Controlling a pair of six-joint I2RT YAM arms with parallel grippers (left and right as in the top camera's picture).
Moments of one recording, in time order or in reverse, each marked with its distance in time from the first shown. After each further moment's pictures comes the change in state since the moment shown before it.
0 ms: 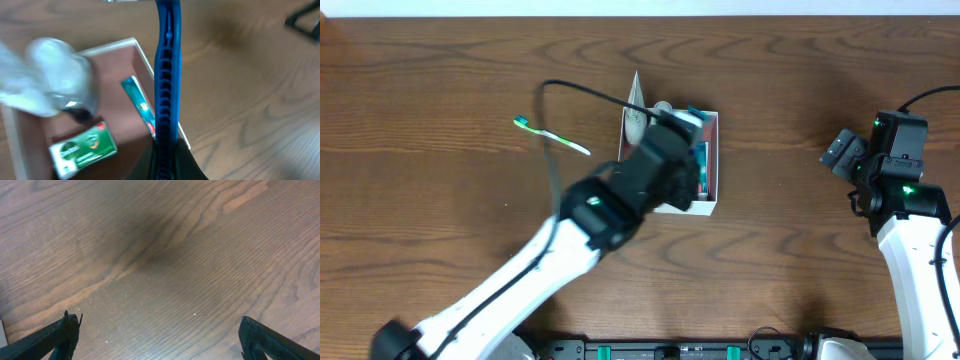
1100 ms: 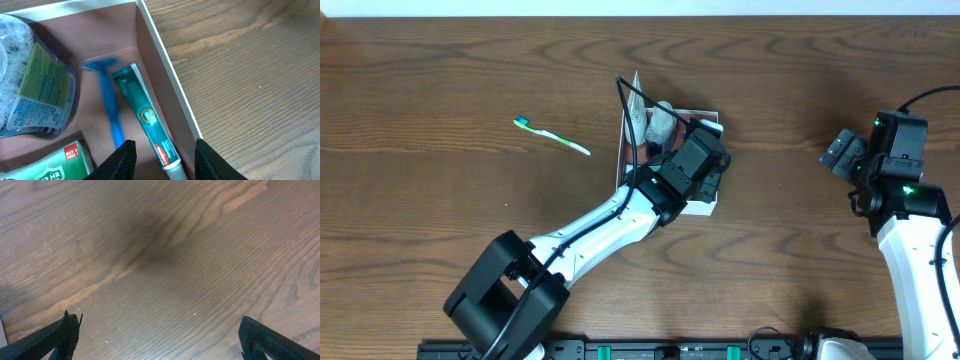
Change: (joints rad) left arm -0.021 0.349 0.000 0.230 -0.083 -0.061; right arm 0.000 0.000 0.000 0.000 0.000 0.000
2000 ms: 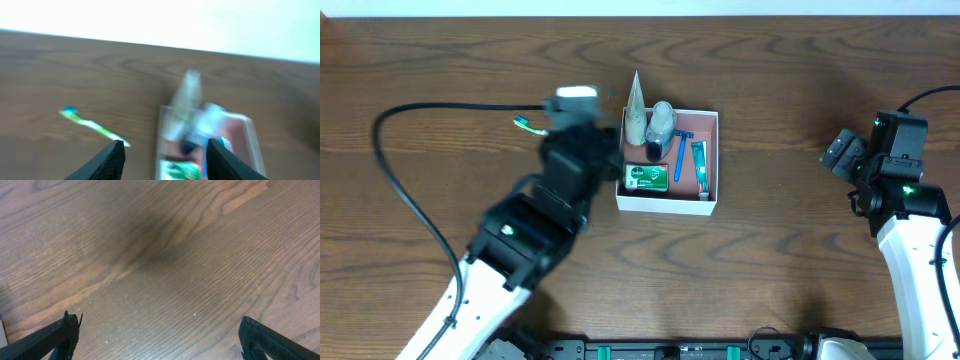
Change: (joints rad) left arm 0.231 -0.624 0.013 -0.381 -0.343 -0.100; right arm 0.000 0.000 0.000 0.000 0.000 0.000
